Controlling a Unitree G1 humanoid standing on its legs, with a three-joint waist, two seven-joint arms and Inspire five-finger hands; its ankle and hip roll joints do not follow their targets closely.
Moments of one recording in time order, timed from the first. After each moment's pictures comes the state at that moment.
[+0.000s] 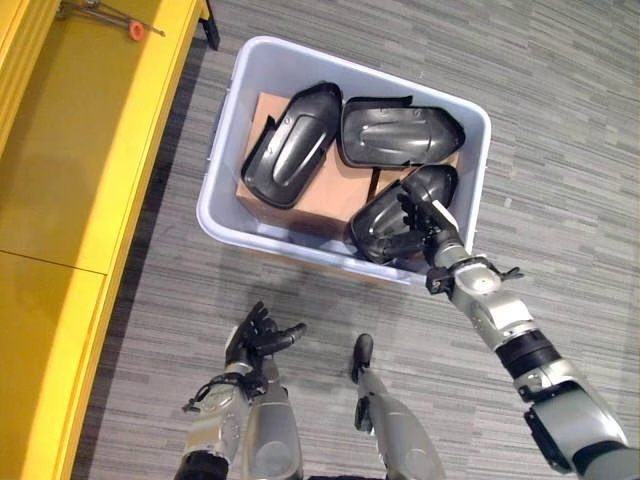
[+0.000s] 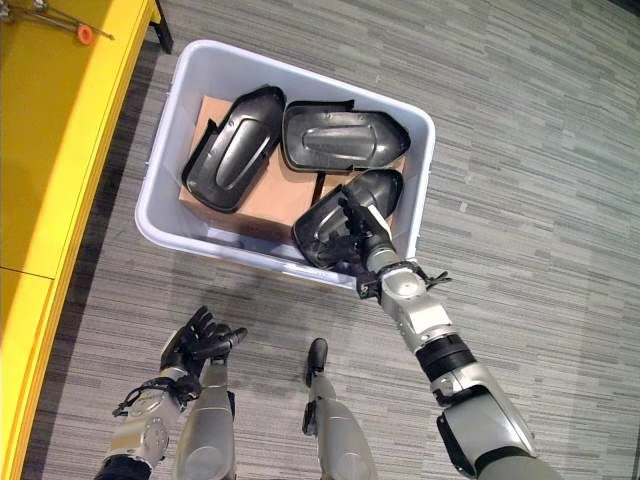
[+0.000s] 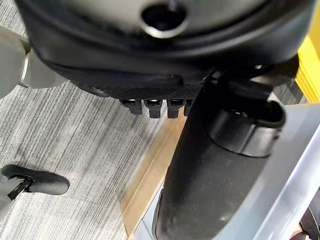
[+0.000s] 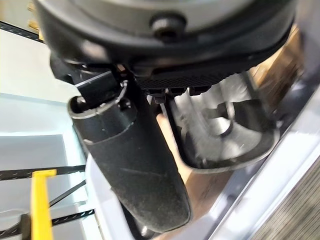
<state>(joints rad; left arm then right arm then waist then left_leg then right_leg) -0.07 0.20 0.03 0.46 -0.43 0.05 -0.01 -0.66 -0.39 0.35 0.40 0.47 0.09 -0.07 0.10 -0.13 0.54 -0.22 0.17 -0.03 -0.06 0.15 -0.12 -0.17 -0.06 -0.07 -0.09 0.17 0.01</state>
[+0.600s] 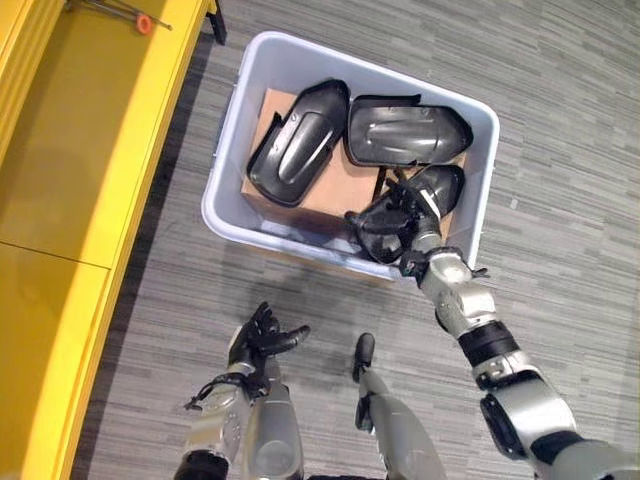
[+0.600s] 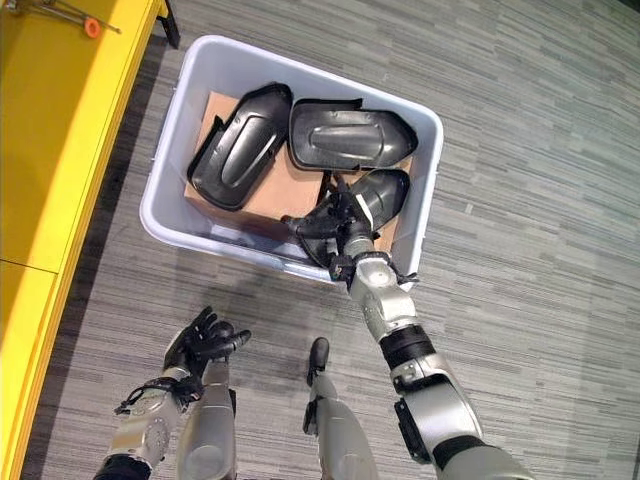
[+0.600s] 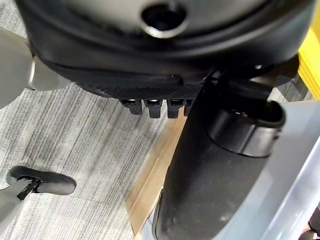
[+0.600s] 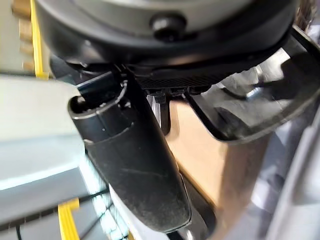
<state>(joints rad) -0.07 0.21 0.00 0.46 -0.43 0.05 0.00 -0.77 -0.19 0.14 0.56 0.47 0.09 -0.16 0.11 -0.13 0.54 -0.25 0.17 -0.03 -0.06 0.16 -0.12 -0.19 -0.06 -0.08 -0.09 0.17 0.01</state>
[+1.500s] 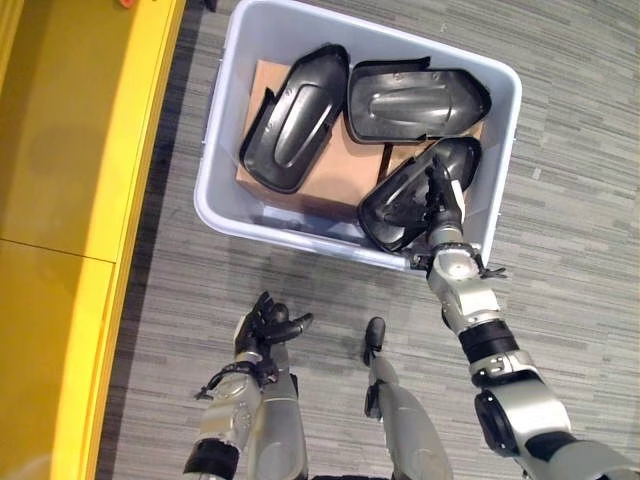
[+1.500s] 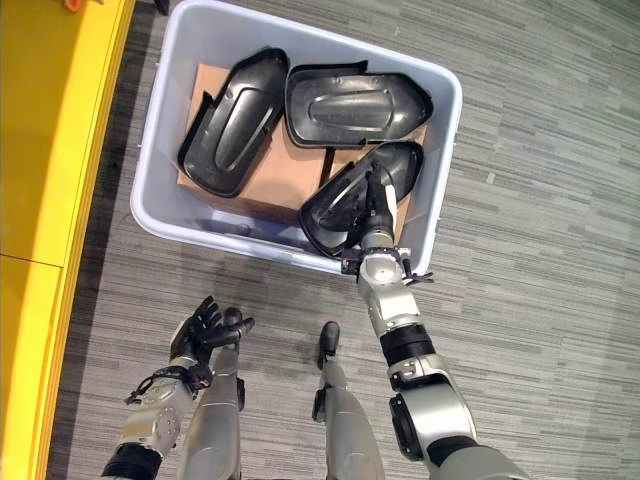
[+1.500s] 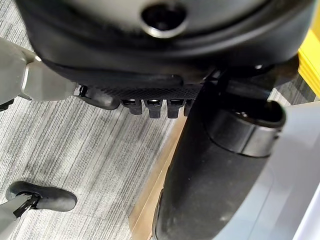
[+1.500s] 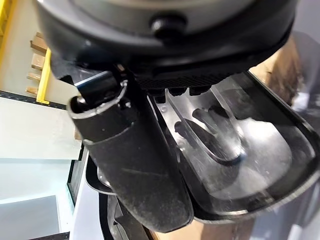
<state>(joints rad) -0.12 0.17 0.00 0.46 -0.42 0.04 0.08 -0.75 -0.15 0.06 0.55 0.18 0.09 -0.29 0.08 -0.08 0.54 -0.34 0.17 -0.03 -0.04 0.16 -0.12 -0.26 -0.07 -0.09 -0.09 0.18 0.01</state>
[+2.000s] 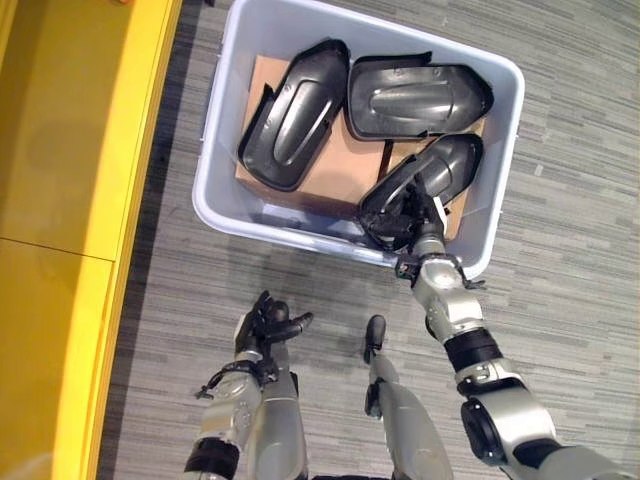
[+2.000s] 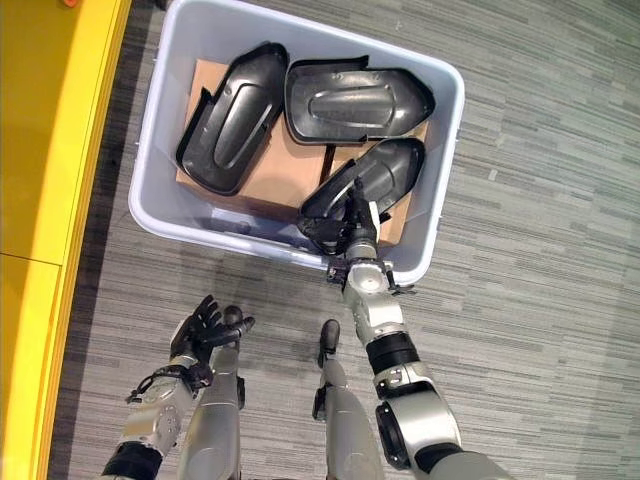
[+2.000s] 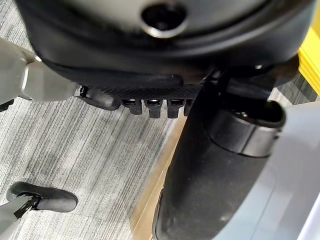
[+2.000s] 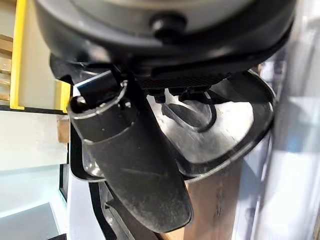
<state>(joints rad) -0.13 0.17 -0.01 0.46 -0.42 0.04 0.08 -0.72 -0.07 0.04 0.56 0.24 0.09 -0.26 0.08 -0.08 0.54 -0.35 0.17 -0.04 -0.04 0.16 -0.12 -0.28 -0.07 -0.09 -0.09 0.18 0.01</state>
